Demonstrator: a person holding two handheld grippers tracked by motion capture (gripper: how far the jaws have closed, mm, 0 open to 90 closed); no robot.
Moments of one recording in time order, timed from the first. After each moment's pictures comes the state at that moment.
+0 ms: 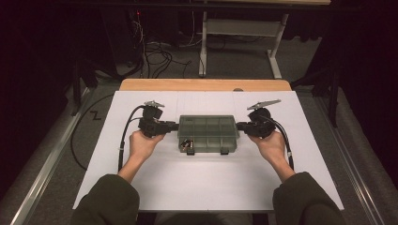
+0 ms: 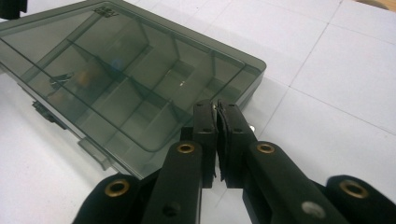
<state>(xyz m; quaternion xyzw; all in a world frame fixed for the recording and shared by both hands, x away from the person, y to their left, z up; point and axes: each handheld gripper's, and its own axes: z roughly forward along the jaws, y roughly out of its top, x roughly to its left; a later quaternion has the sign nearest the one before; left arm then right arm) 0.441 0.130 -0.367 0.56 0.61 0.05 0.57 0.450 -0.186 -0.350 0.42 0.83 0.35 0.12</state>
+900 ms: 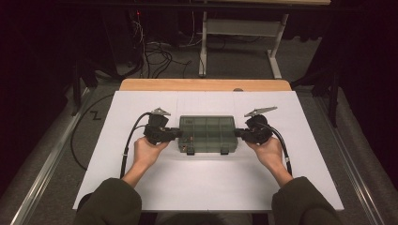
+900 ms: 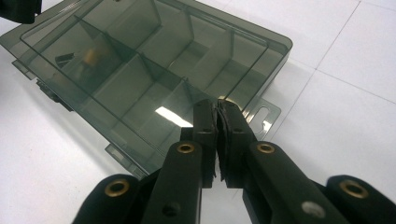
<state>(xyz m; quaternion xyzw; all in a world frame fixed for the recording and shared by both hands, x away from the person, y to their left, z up) 0.427 0.115 -0.384 0.58 0.59 0.07 0.56 0.443 -0.182 -0.370 0.41 0.84 0.35 0.11</state>
